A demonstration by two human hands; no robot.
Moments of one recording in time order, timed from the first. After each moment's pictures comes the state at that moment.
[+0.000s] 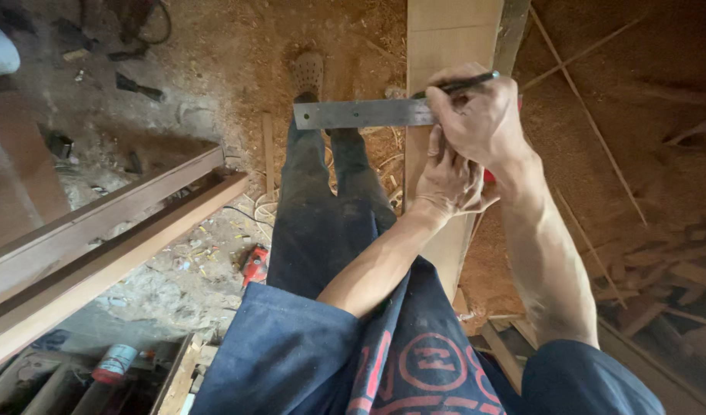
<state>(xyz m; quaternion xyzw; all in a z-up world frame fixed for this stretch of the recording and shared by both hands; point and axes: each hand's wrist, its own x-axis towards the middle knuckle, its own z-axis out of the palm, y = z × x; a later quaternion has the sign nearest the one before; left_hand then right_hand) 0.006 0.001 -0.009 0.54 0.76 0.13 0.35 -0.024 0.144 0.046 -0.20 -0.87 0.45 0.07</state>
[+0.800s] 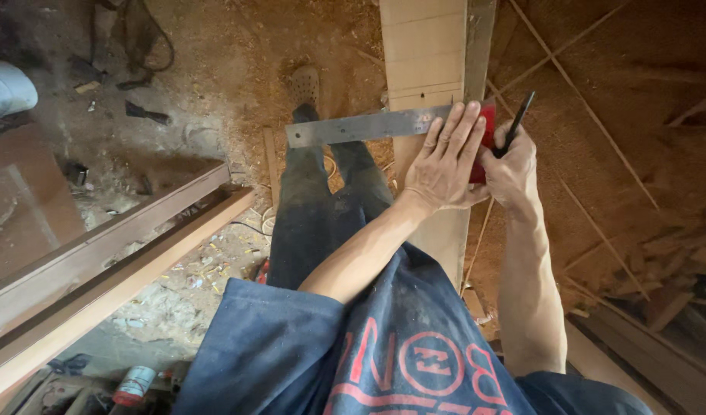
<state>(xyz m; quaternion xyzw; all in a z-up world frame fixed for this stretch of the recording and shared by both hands) -0.010 -0.009 0.010 0.57 0.73 0.30 0.24 0.100 0.103 0.043 -0.58 -0.63 0.52 0.01</state>
